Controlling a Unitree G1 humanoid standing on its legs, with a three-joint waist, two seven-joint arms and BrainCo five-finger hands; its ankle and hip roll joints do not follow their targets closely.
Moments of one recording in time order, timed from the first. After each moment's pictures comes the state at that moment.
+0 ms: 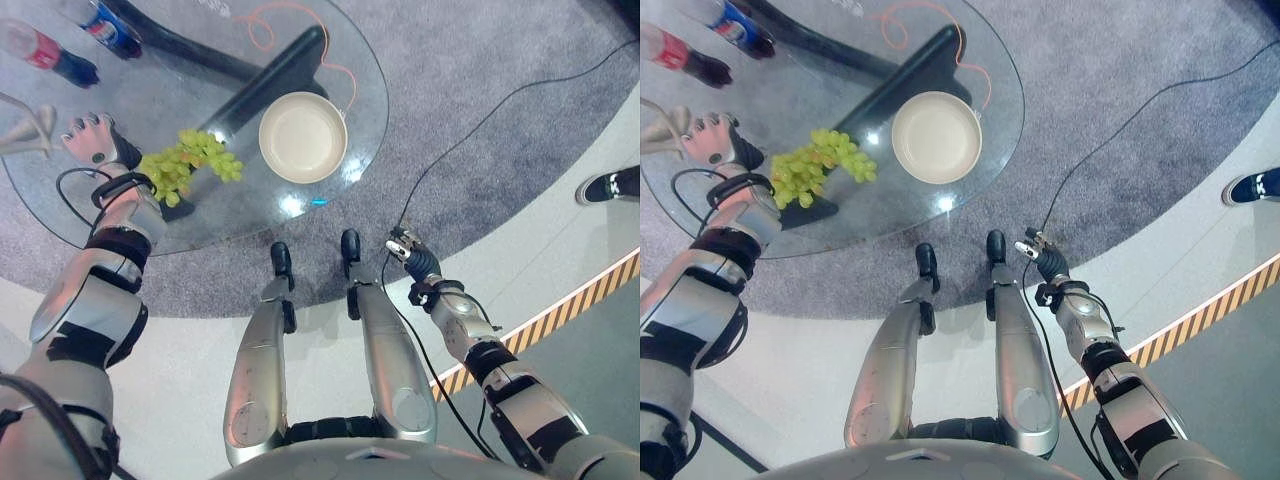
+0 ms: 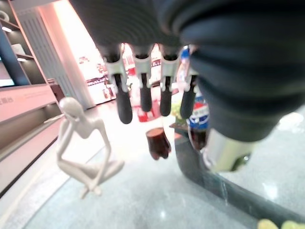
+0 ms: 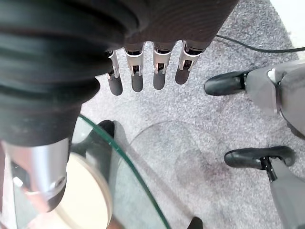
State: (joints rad) left arm -0.95 0.70 -0.59 1.04 0.30 0.43 0.67; right arm -0.39 -0.33 0.39 0.84 0.72 -0.22 0.12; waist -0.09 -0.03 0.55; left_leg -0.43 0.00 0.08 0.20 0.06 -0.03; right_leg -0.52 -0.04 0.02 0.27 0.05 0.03
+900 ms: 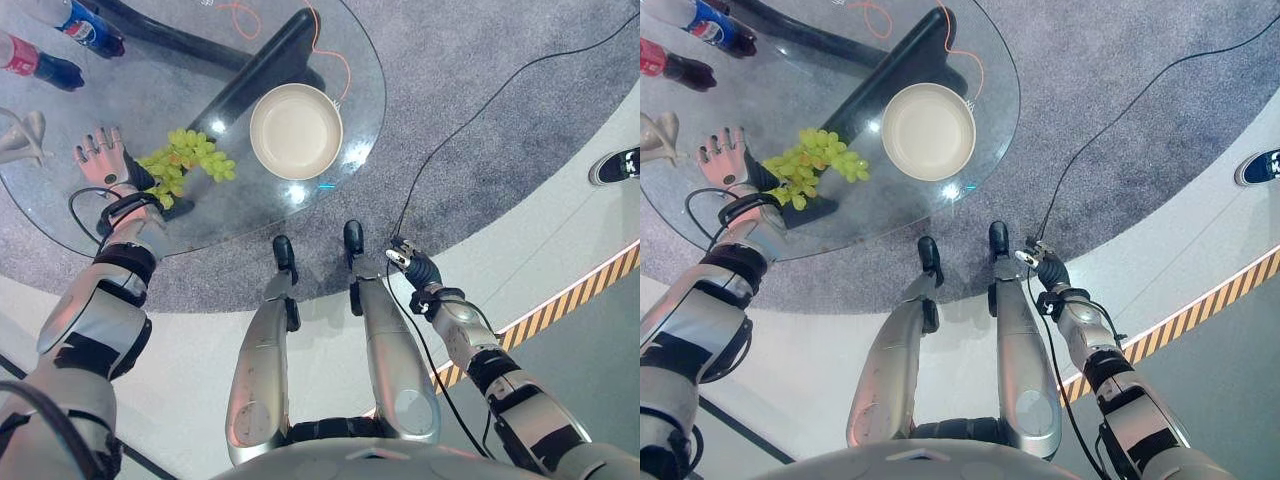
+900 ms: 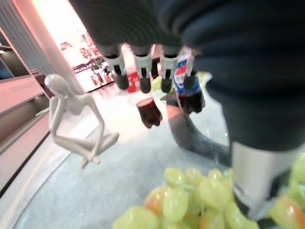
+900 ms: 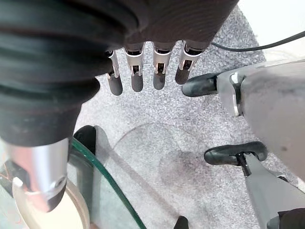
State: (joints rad) left arm -0.91 0.67 -0.59 1.05 0.29 0.41 0.65; right arm -0.37 -0.34 0.39 0.81 0.70 -0.21 0.11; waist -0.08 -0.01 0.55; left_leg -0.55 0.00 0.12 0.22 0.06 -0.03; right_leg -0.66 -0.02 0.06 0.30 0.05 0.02
